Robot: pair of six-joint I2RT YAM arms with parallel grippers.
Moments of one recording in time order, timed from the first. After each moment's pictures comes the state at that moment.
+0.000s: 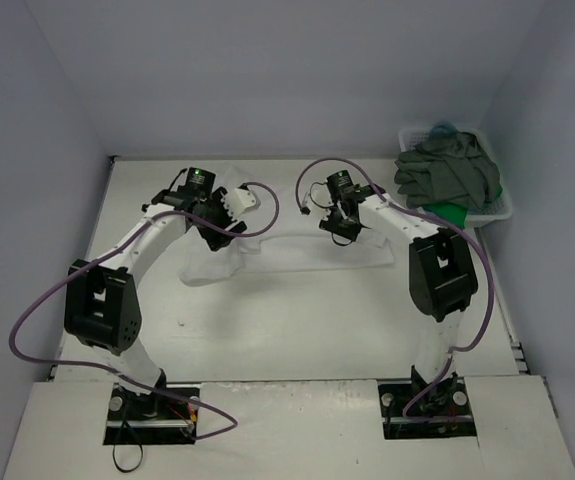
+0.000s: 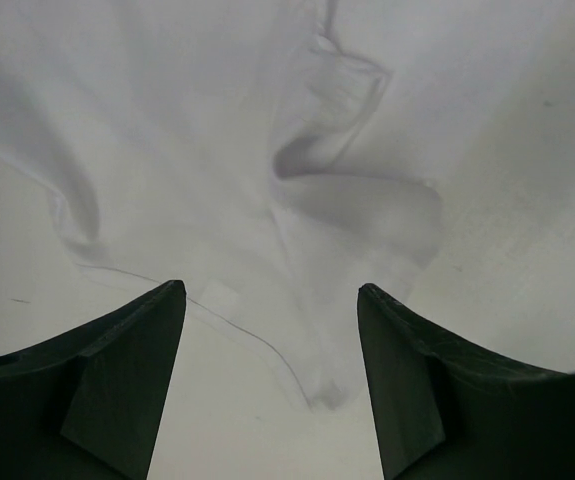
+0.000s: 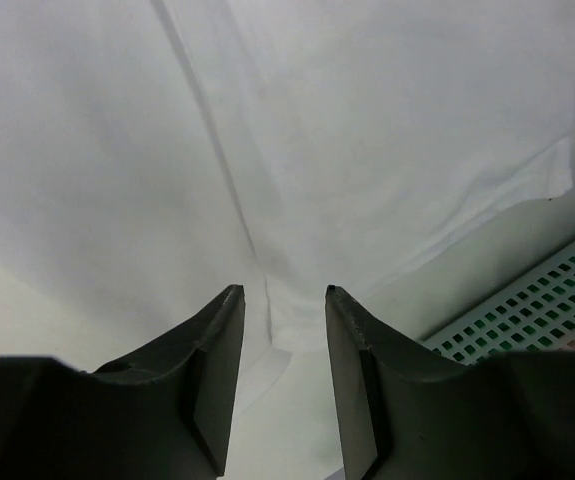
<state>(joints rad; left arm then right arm) -0.30 1.68 1.38 -0.68 0.25 0.74 0.42 1.95 1.47 -0.65 0.14 -0.82</state>
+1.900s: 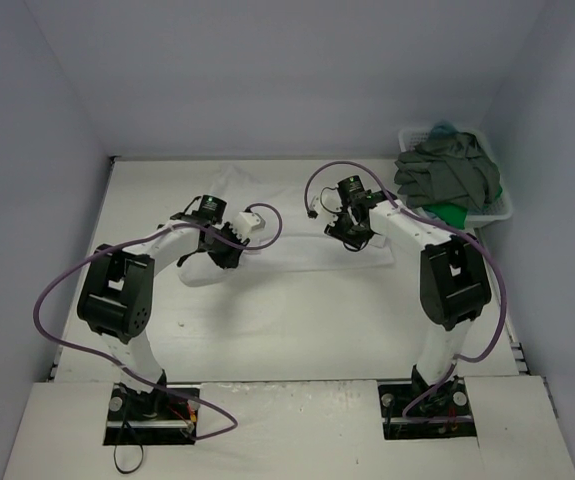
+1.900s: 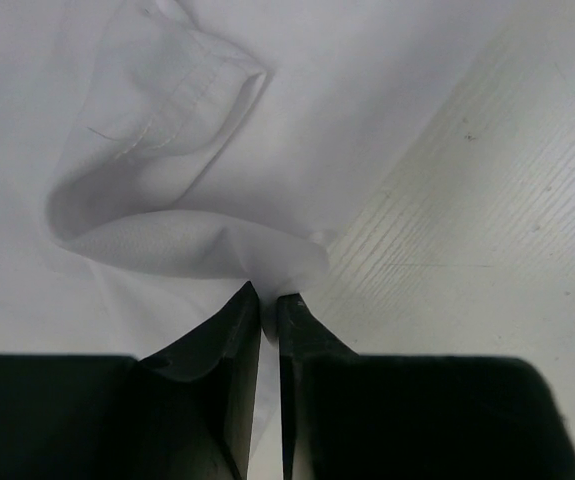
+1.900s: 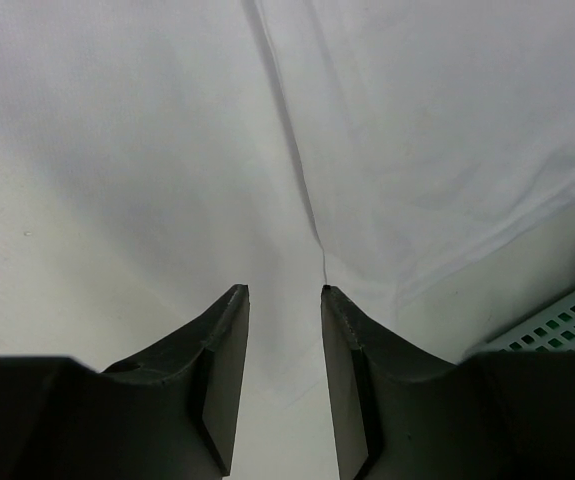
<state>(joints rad) -0.33 1.77 1.16 -0.51 0.38 0.50 0.39 1.86 1.35 -0.65 0.03 -0.76</state>
